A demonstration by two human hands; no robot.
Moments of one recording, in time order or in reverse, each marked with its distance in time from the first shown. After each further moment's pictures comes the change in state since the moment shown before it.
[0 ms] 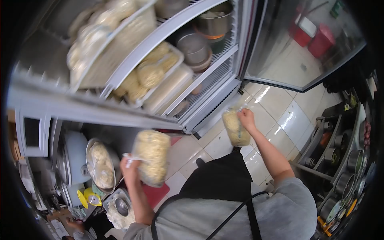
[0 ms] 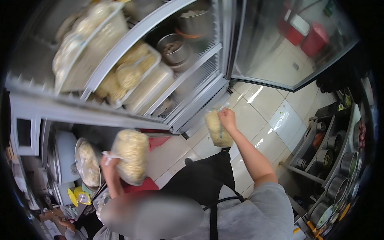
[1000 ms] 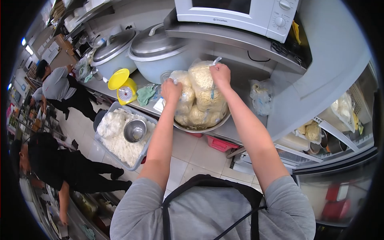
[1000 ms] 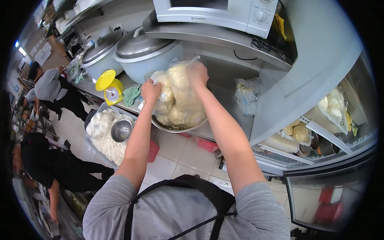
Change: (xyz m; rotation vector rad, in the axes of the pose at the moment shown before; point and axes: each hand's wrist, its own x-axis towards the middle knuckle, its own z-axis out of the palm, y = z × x) left_hand 0.062 -0.057 -0.360 0.773 1.067 -0.157; right_hand -0.231 -0.544 0.465 0.102 -0.667 -0.683
